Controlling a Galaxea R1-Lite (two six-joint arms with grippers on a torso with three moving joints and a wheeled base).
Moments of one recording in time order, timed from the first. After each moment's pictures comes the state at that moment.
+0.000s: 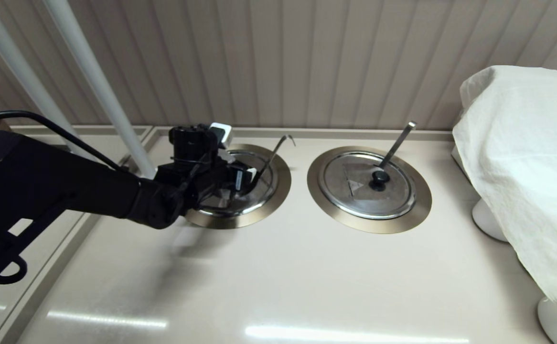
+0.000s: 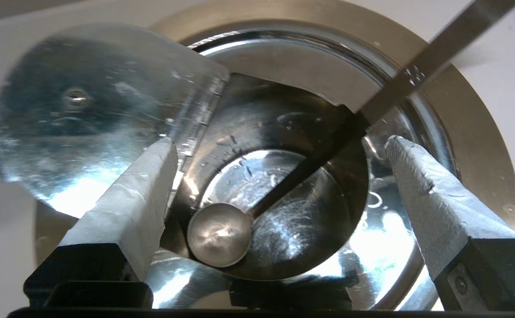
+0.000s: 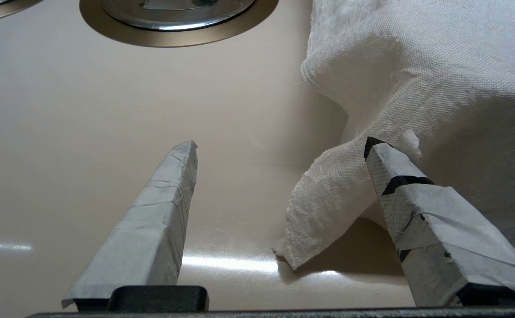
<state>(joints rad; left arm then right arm) -0.41 2.07 -1.29 -0.55 0.16 0.09 0.00 0.00 0.00 0.00 0.01 -0.03</state>
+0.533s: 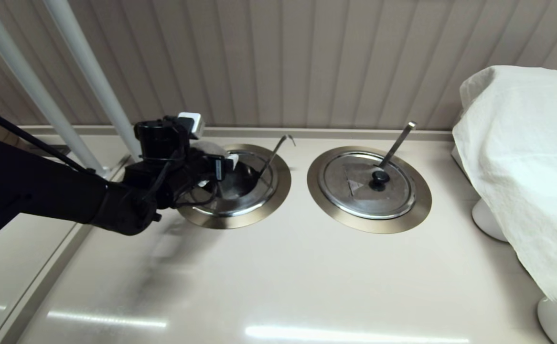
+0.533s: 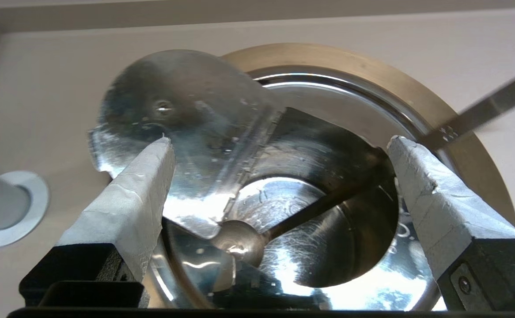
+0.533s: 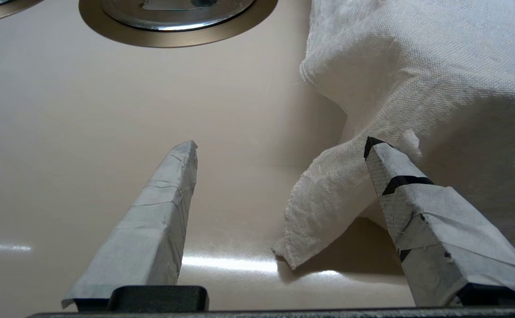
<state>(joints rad) -0.33 1.99 -1.17 -0.69 0.16 0.00 0.00 0.00 0.00 0.00 0.01 -0.02</state>
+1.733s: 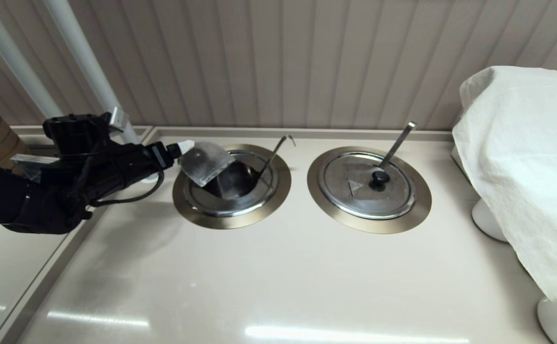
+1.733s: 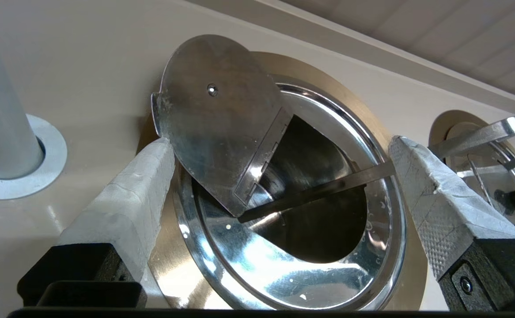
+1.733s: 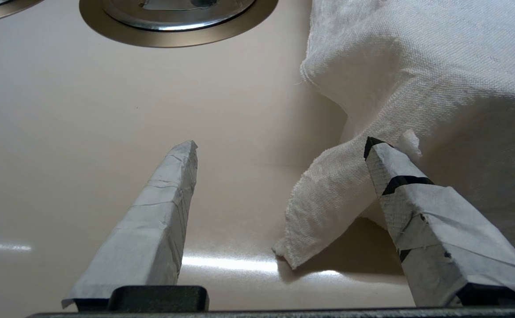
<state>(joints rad) -0.05 1.90 -1.06 -0.75 -0.28 -0.37 0.00 0.00 0.00 0.00 0.01 -0.03</state>
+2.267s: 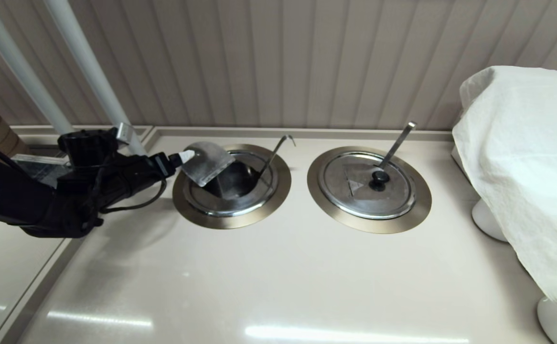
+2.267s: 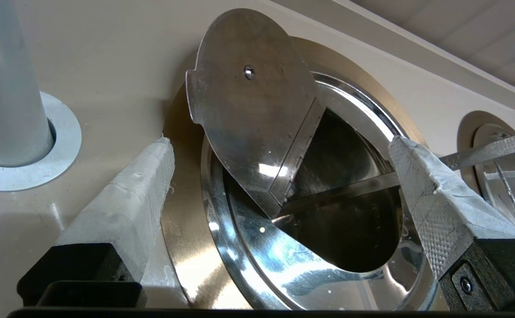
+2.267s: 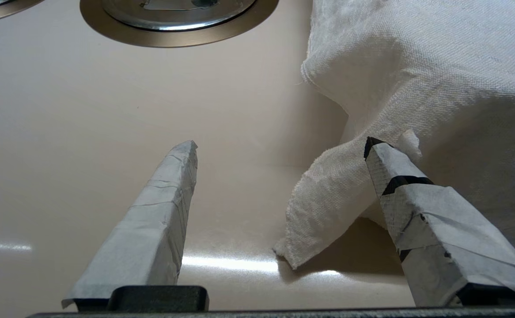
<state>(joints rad) -0.02 2.01 -1.07 -0.83 -0.31 -0.41 0.00 0.00 0.00 0.00 0.01 -0.03</state>
